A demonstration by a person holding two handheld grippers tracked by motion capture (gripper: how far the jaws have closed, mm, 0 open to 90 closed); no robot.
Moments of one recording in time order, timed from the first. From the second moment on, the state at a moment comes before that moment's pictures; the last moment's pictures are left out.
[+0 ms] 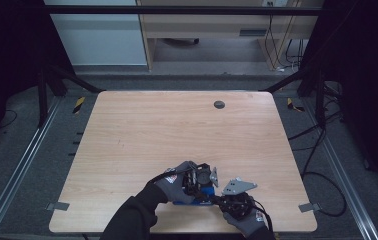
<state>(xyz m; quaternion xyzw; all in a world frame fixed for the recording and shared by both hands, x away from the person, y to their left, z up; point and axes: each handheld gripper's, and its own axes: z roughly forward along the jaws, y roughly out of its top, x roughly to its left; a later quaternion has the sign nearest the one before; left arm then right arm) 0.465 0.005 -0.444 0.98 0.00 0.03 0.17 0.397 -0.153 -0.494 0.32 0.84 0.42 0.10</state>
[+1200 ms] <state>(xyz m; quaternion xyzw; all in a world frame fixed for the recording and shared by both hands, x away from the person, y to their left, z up) 0.466 0.007 -0.444 0.98 -0.01 0.03 0.18 0.398 -0.154 -0.494 0.32 0.84 0.42 0.09</state>
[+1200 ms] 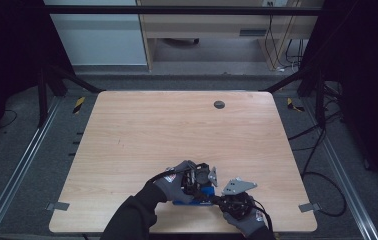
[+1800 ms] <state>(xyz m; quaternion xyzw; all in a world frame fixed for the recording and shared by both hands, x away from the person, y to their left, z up) 0.465 0.006 -0.445 0.98 0.00 0.03 0.18 0.396 -0.154 -0.494 0.32 0.84 0.42 0.10</state>
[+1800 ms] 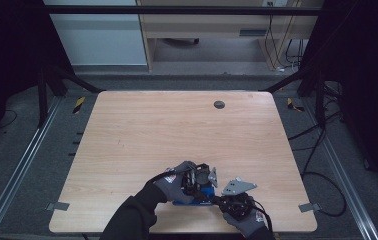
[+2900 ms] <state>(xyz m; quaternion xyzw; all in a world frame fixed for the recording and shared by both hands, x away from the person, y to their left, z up) 0.464 0.008 -0.443 0.98 -0.01 0.03 0.18 0.396 -0.156 -0.496 0.33 0.84 0.43 0.09</state>
